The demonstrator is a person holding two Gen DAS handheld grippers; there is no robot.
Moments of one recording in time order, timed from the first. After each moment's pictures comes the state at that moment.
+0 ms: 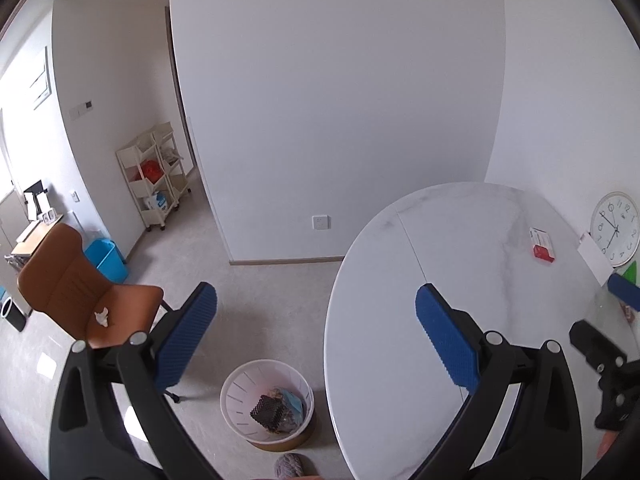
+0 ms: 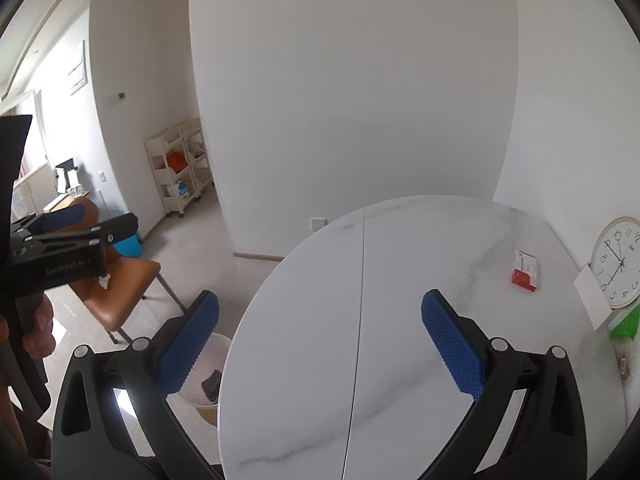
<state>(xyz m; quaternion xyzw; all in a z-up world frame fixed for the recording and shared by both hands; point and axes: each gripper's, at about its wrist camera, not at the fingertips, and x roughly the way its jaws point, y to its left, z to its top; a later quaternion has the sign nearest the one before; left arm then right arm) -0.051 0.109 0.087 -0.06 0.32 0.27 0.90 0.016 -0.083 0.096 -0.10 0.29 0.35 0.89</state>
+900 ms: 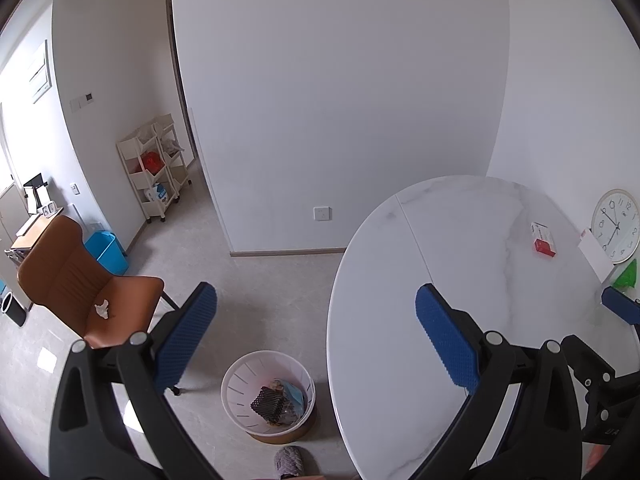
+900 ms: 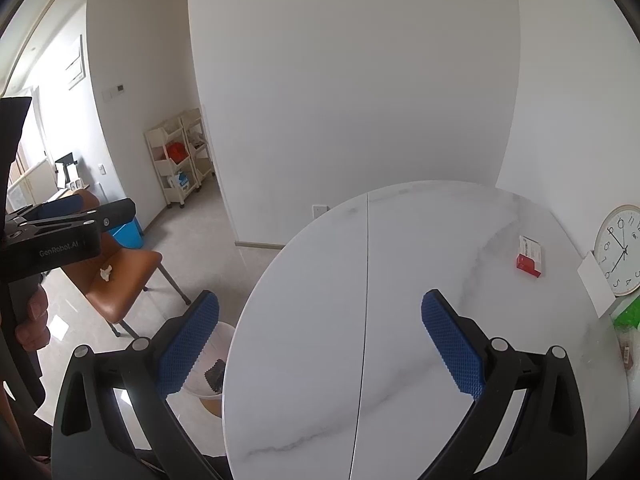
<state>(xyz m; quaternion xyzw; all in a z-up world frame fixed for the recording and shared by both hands) -0.060 0.113 0.079 -0.07 0.33 0.28 0.90 0.015 -0.081 0.082 -0.10 0.32 0.34 0.88</state>
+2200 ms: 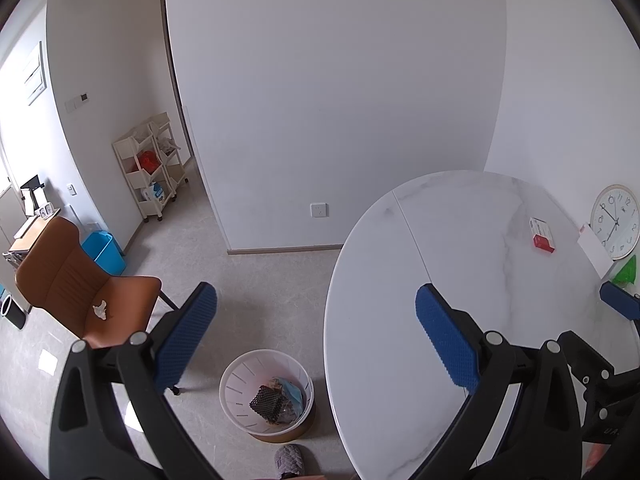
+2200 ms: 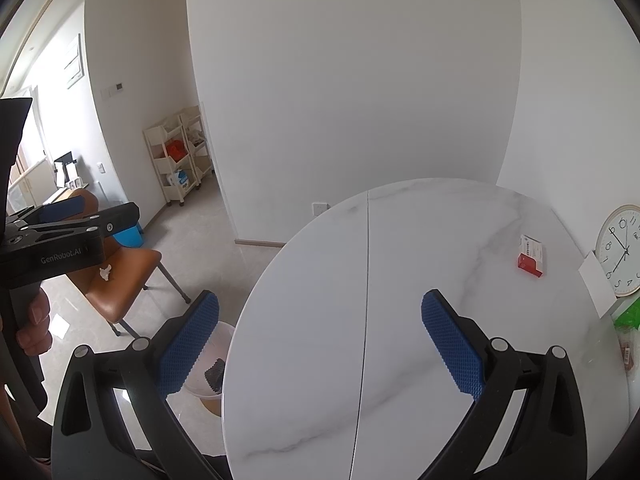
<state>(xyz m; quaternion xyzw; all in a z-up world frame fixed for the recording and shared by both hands) -0.055 0.112 0.078 -0.06 0.33 0.27 0.90 0.022 -0.081 0.085 -0.10 0.32 0.34 0.88</state>
